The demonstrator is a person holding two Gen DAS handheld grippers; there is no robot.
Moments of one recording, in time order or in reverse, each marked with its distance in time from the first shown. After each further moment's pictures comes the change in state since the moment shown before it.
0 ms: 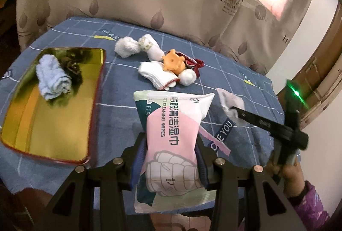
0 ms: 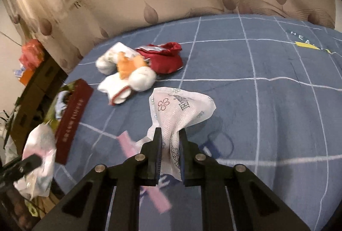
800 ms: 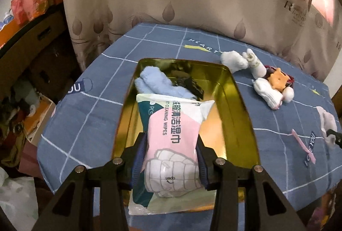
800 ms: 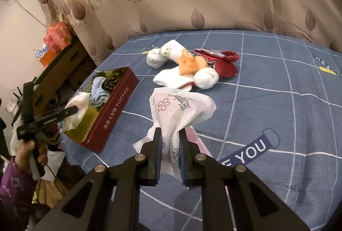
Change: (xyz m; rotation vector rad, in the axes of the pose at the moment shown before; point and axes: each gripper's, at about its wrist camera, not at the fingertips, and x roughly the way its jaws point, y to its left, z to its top) left arm -0.010 0.161 0.037 0.025 -0.028 0.368; right arm -0.017 0.090 -0.015 -0.146 -0.013 0.079
